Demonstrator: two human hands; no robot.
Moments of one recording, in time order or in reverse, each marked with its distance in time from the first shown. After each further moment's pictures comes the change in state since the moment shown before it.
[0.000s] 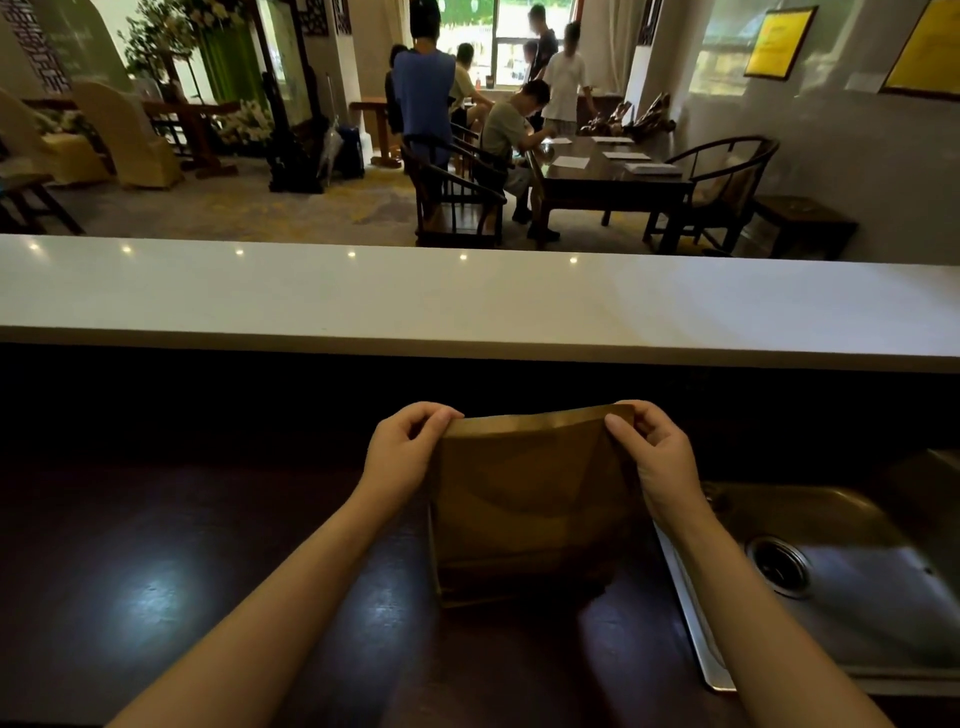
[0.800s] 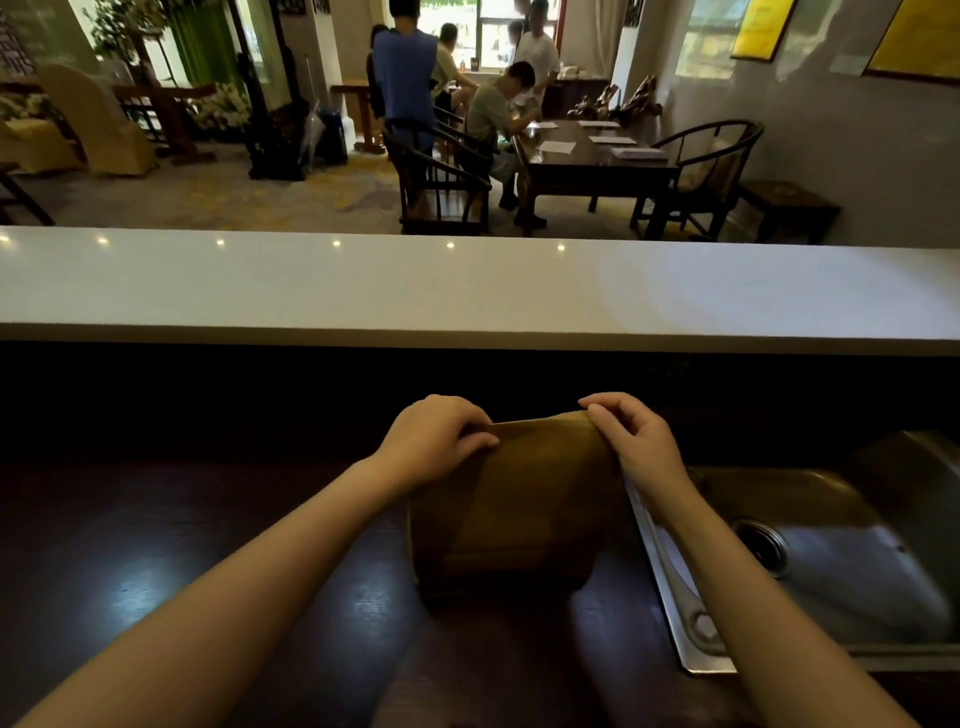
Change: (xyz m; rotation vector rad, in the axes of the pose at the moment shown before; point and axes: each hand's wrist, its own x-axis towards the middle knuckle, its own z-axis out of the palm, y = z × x) left_hand 0.021 0.021 0.033 0.778 -0.427 0.351; right_hand 0.001 -0.011 -0.012 -0.348 -0.063 -0.013
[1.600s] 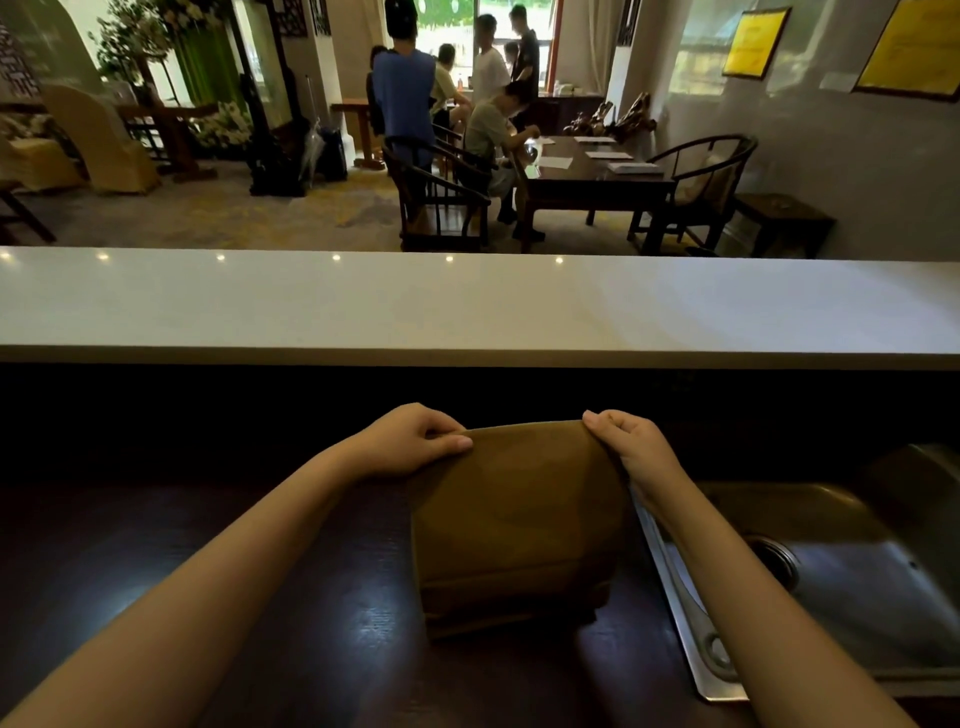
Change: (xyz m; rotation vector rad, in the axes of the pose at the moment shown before) left_hand 0.005 -0.038 -0.029 -0.288 -0.298 -0.130; right_hand 0.021 -0.001 0.008 0.112 -0.127 0.161
